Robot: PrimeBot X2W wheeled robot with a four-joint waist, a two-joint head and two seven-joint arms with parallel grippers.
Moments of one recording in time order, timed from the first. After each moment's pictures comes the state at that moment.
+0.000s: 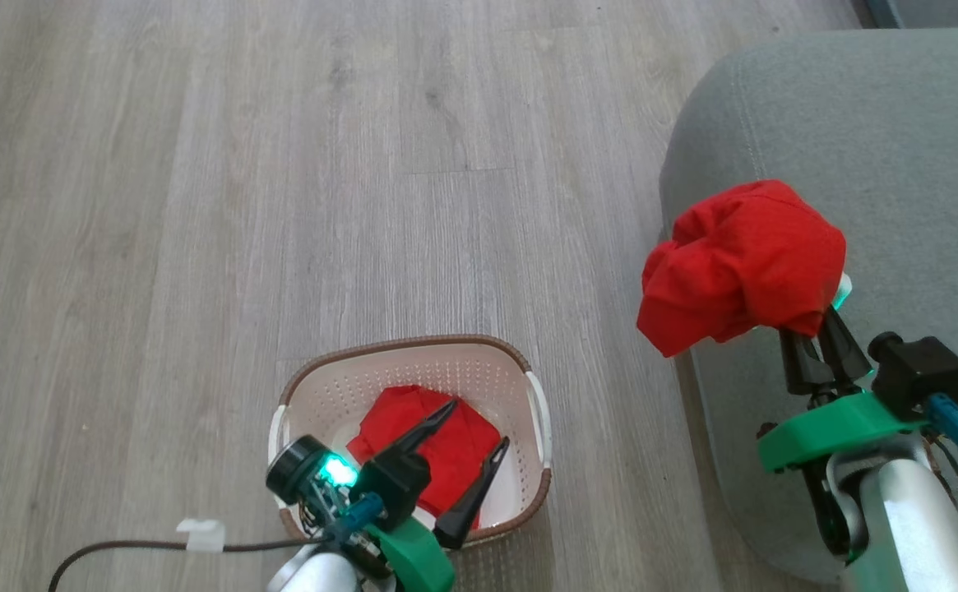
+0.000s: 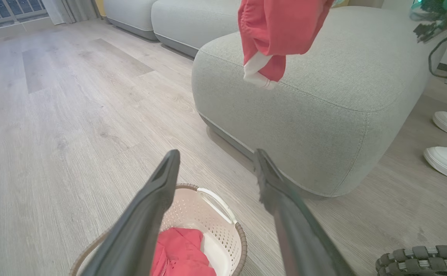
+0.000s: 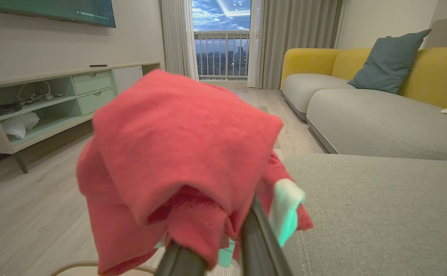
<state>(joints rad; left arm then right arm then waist) -0.16 0.09 -0.55 0.33 -0.09 -0.13 -0.26 -0.15 -0.10 0.01 0.20 0.13 0.13 -0.26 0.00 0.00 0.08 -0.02</state>
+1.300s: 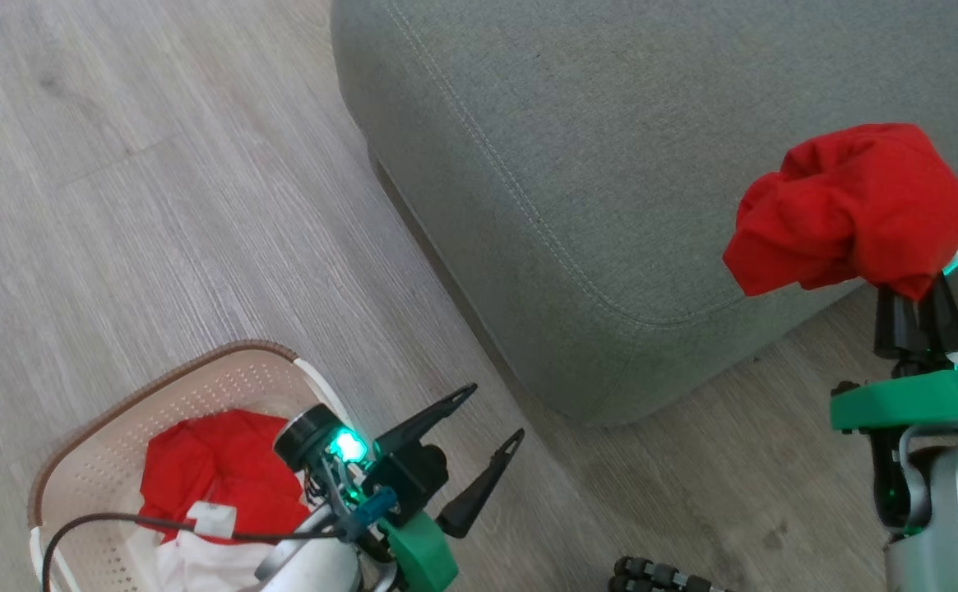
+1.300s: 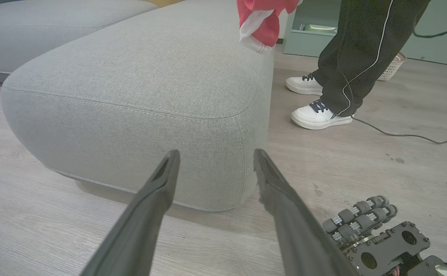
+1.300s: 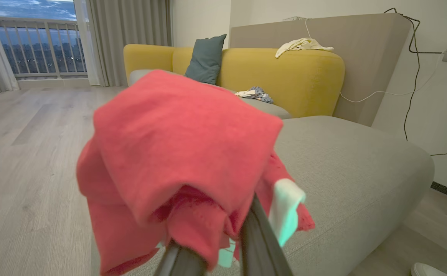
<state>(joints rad) -0.22 0.16 -0.65 0.28 -0.07 -0.13 -0.26 -0.16 -0.06 -0.18 0.10 0.11 0.13 -0.26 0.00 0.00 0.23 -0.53</state>
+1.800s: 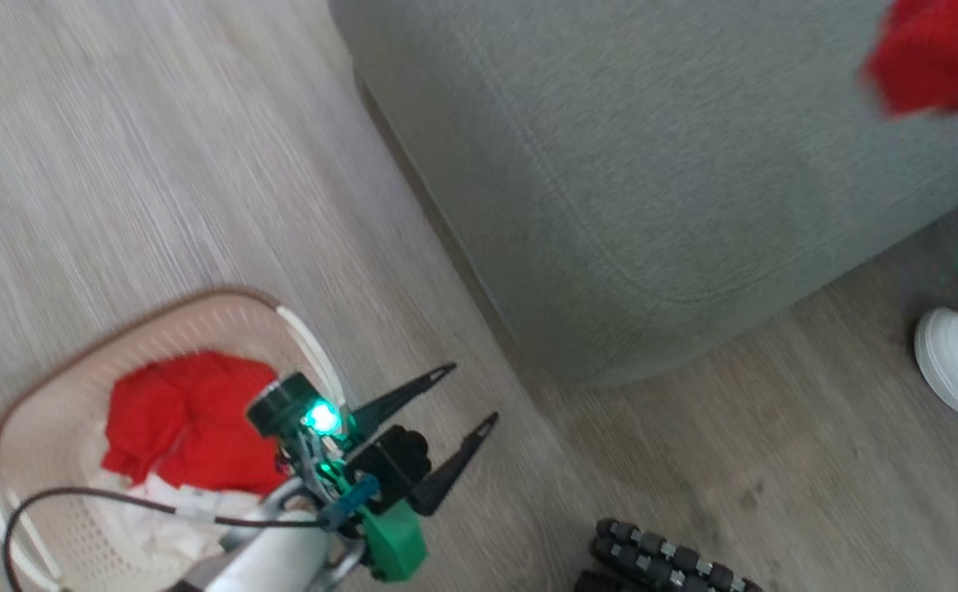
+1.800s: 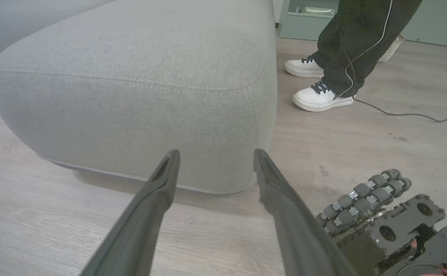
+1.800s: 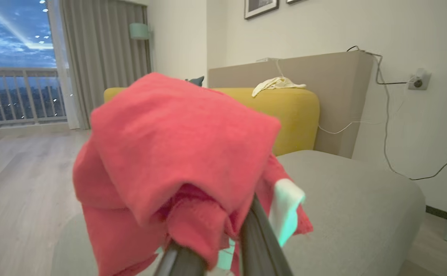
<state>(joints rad) -0.29 0.25 -0.69 0.25 -0.03 -0.13 -0.26 -0.44 -0.11 -0.31 0.17 0.25 0.13 -0.26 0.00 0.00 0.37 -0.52</state>
